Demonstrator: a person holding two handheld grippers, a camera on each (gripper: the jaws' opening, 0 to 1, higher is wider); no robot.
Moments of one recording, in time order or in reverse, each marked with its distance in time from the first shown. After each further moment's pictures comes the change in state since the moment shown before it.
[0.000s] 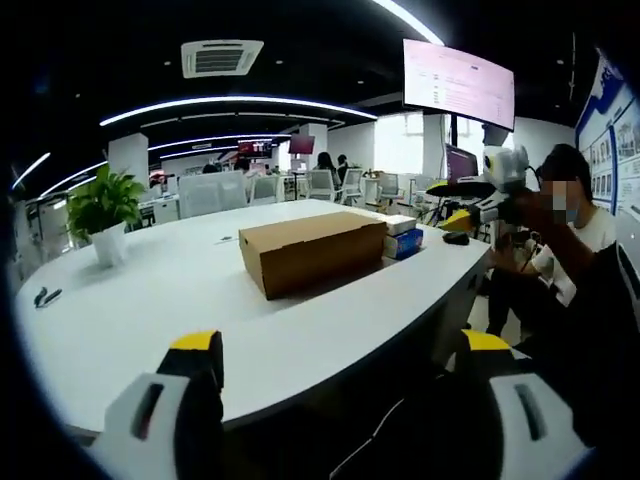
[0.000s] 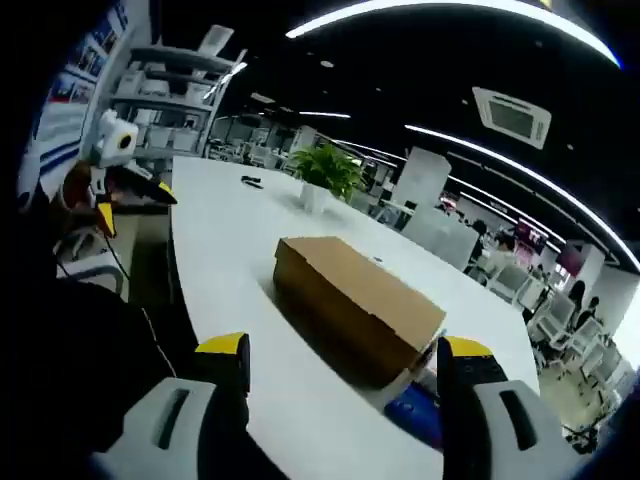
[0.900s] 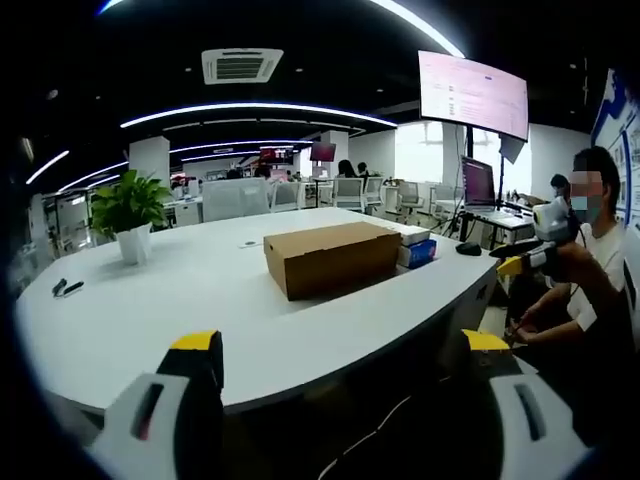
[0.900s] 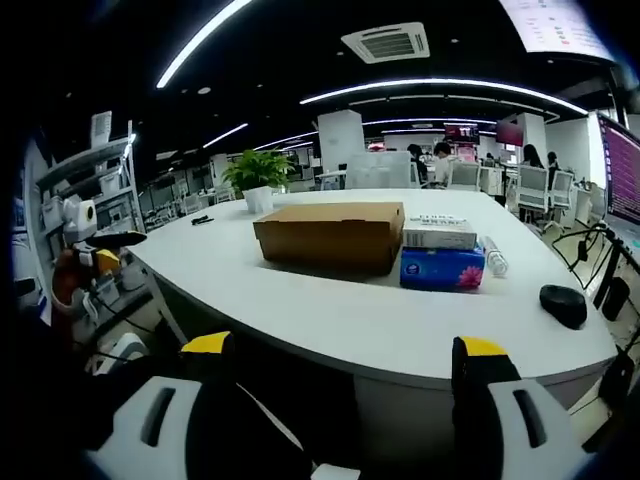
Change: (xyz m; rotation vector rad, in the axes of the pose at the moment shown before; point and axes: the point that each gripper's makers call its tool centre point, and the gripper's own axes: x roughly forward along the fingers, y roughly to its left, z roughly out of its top) left arm -0.038 0.009 0.005 -0.039 -0.035 0.086; right arm -0.063 0.030 -0.091 0.436 0.016 -0.134
